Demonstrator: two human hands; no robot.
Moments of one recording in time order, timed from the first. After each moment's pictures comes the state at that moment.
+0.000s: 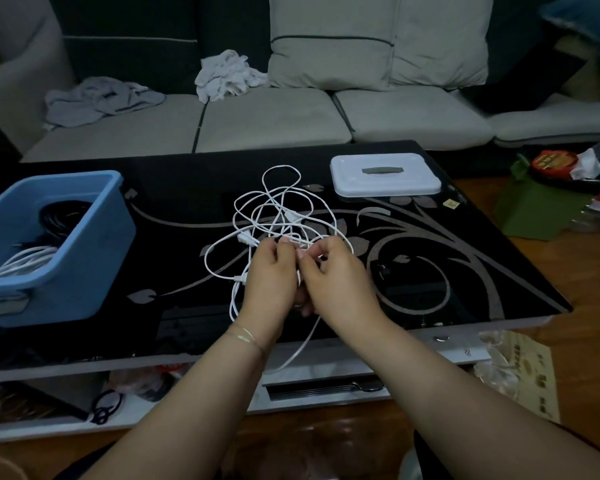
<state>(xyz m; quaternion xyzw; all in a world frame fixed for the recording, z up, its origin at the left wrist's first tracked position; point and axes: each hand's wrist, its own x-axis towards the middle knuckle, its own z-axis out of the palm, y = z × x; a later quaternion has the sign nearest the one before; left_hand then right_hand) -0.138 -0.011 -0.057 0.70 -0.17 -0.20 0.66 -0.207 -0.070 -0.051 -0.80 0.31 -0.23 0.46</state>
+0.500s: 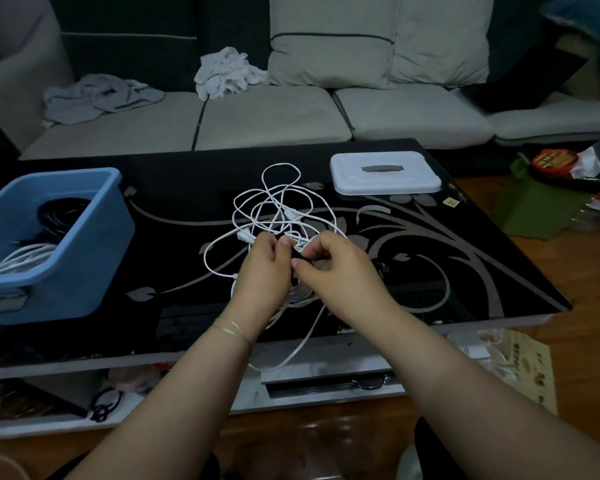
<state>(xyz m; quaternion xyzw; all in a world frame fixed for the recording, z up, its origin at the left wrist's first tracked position) -0.121 -0.005 -0.060 0.79 -0.24 -0.12 0.55 -0.214 -0.080 -0.043 -0.84 0.26 -0.23 0.42</state>
